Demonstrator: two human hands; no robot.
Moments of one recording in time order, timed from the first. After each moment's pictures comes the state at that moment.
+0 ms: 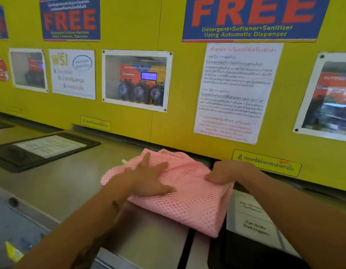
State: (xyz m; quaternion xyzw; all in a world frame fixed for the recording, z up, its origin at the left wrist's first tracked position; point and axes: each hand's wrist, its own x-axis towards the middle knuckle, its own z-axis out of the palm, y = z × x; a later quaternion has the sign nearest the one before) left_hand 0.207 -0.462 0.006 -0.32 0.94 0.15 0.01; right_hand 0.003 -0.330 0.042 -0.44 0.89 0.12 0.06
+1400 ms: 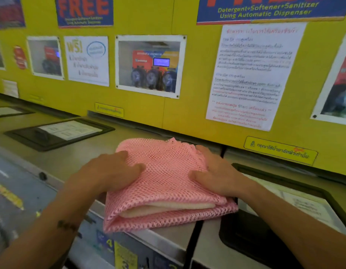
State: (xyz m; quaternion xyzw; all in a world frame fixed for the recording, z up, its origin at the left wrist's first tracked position) left_hand 0.311 -0.446 0.012 -0.51 0.85 0.10 -0.04; right_hand 0.094 -0.297 0.011 -0.55 0.79 -0.26 0.10
